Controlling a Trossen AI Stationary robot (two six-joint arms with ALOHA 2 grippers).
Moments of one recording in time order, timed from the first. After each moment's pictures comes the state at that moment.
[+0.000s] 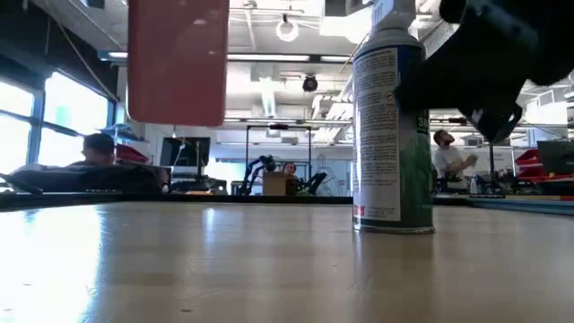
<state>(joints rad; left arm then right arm) -0.81 1.89 0.78 1.57 -1.31 0.57 0.68 1.76 0.78 0.36 0.71 0.84</state>
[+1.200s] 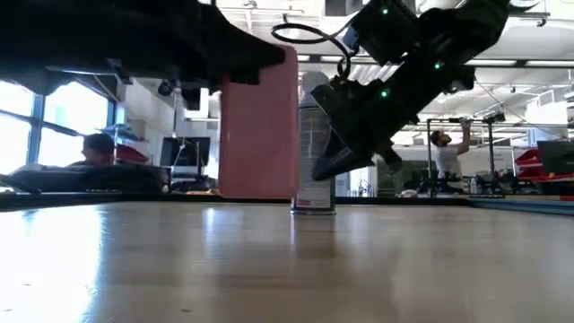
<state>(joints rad) -0.45 1.90 0.61 1.38 -0.77 -0.04 0.09 1.72 0.82 0.08 0.41 0.74</state>
